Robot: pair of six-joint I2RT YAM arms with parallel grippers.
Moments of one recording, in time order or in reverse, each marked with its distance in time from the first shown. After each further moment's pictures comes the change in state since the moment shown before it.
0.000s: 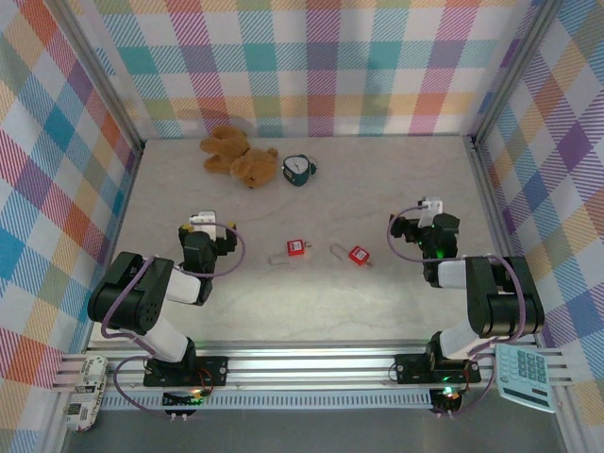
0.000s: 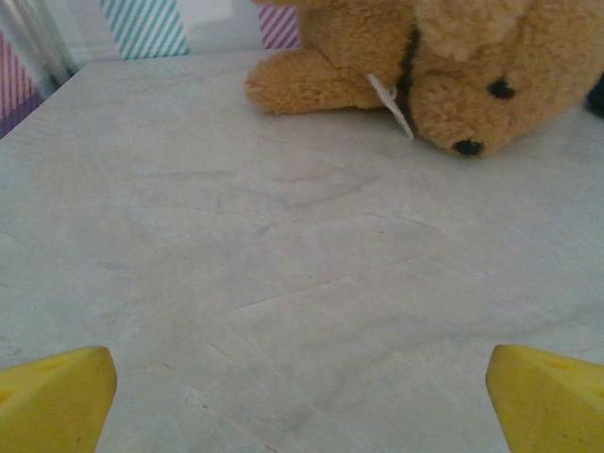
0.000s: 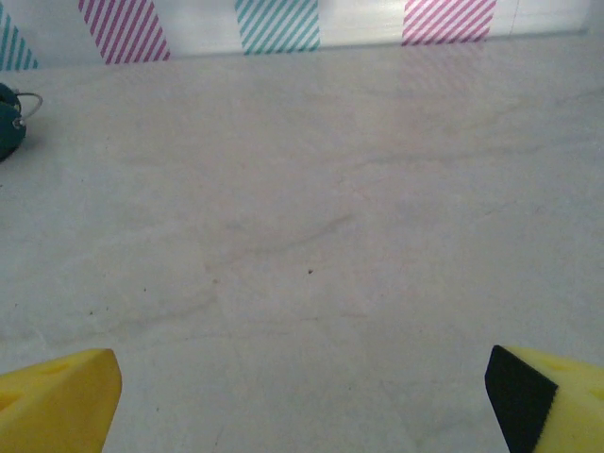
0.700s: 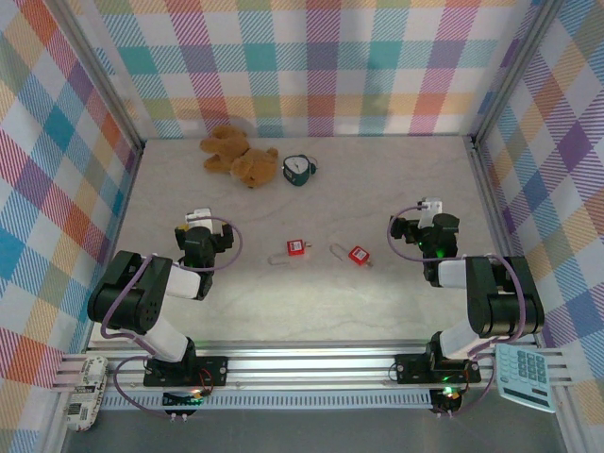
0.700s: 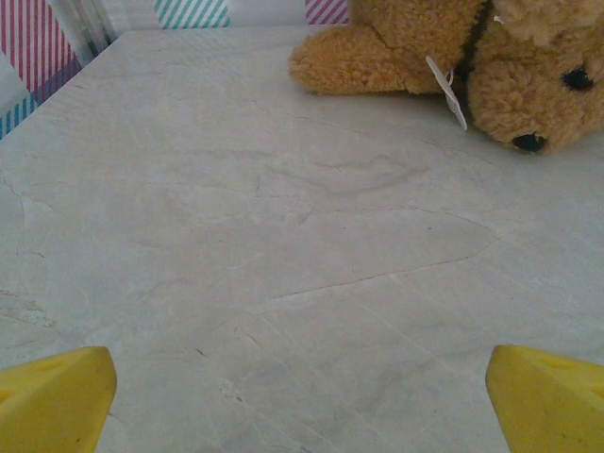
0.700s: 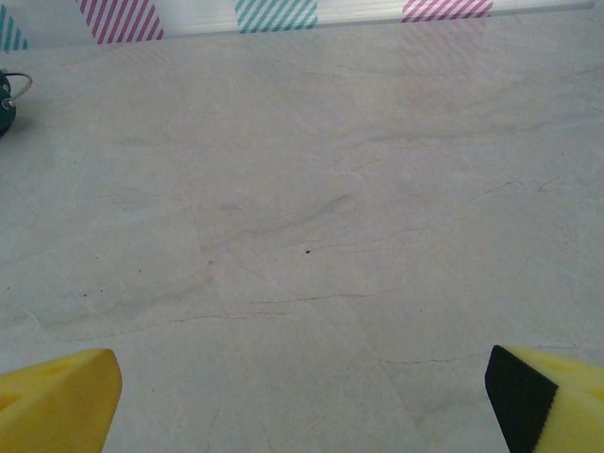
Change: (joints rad) left arm 0.011 0.000 0.036 -0.085 -0.054 -0.044; right arm -0.001 0.000 0.000 -0.037 0.000 0.000
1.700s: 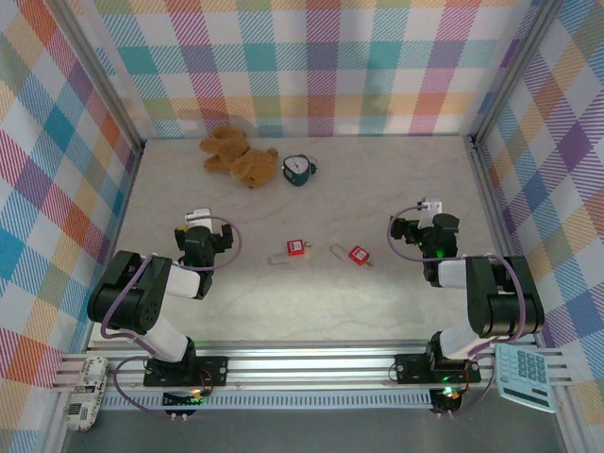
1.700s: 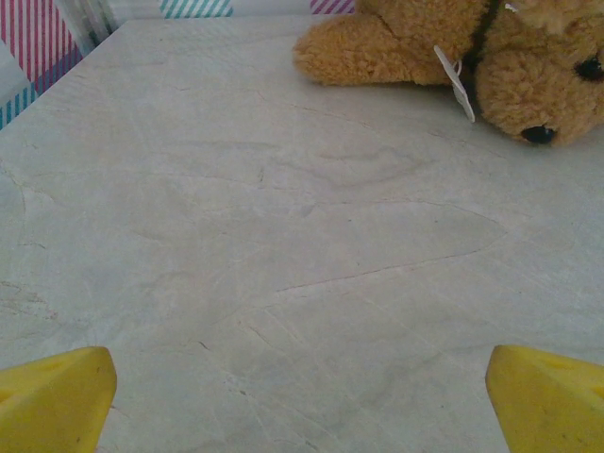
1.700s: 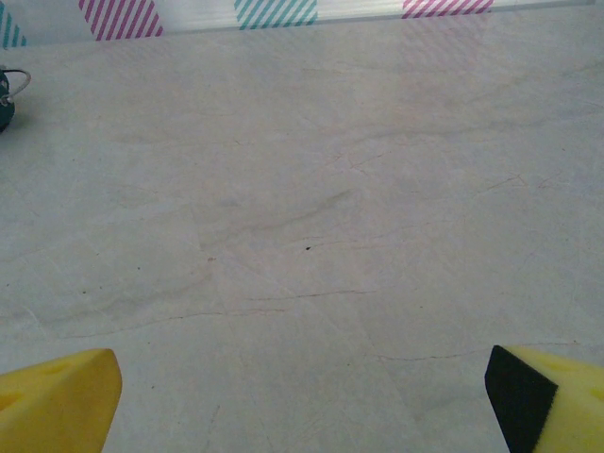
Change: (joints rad) left arm 0.005 0.000 0.006 -0.022 0.000 -0.008; right arm 0.000 0.000 0.000 -0.005 0.000 0.000
